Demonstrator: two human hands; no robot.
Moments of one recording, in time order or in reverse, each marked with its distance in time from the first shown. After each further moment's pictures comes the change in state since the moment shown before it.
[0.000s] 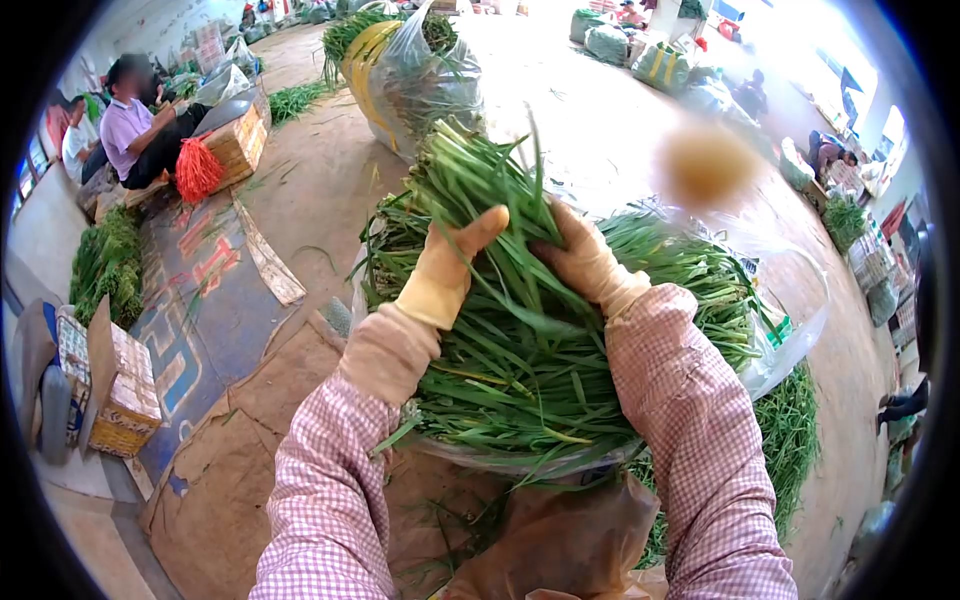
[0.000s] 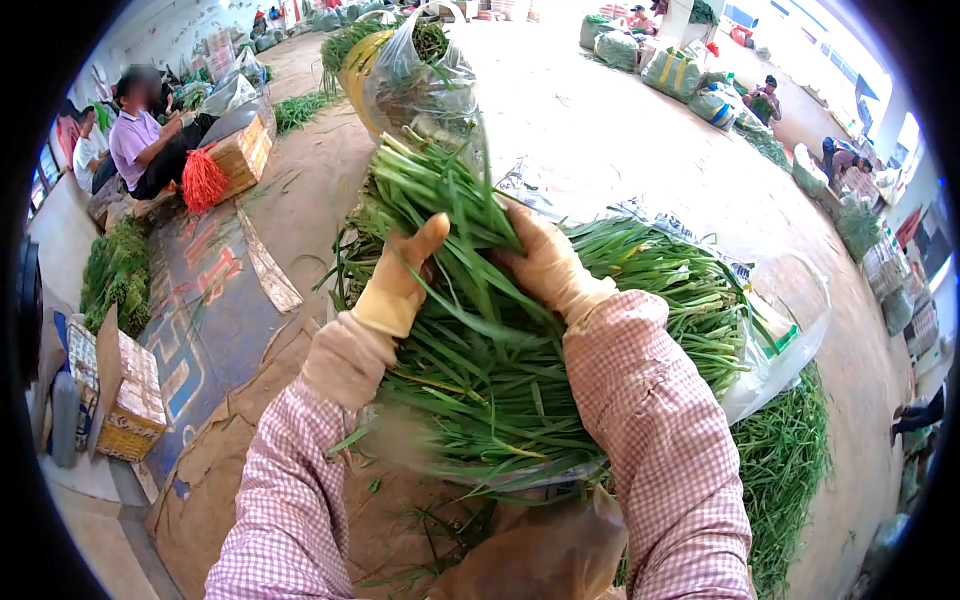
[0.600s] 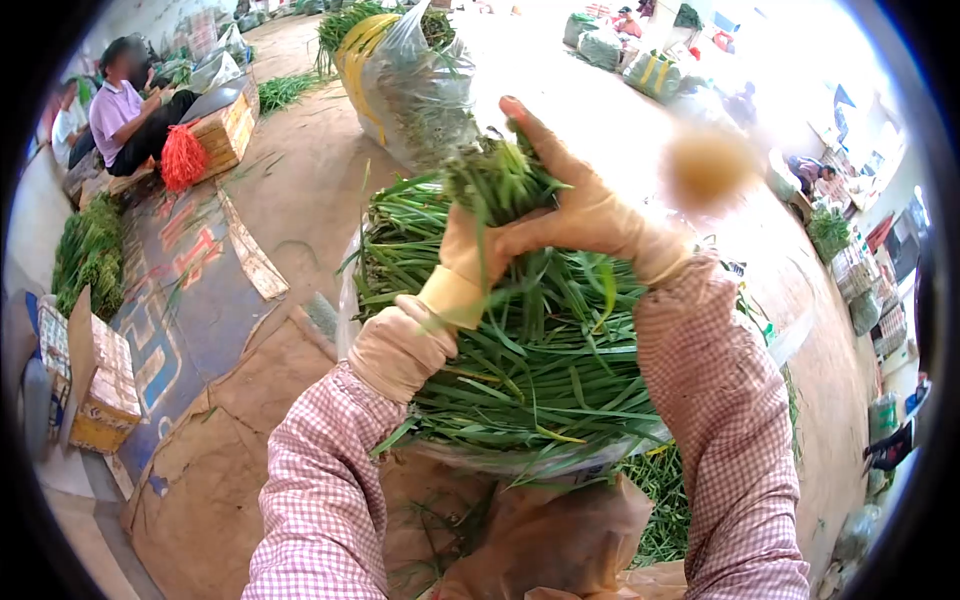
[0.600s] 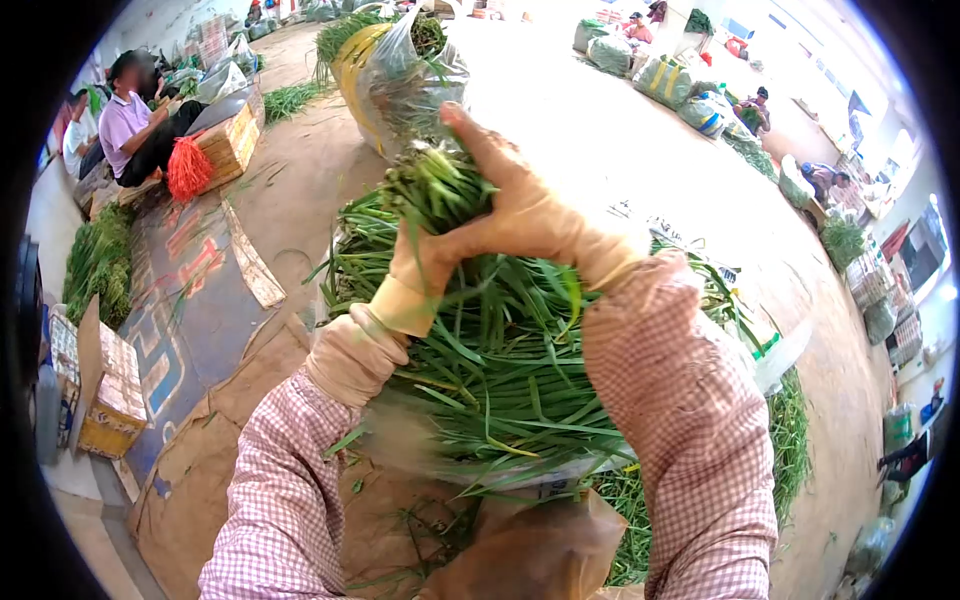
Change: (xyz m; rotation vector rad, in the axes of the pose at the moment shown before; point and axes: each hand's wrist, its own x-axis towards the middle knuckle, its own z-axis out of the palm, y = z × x) left_hand 0.009 -0.011 0.020 0.022 -0.199 0.027; right_hand 0.045 -0.080 -0.044 -0.064 -0.167 -0.199
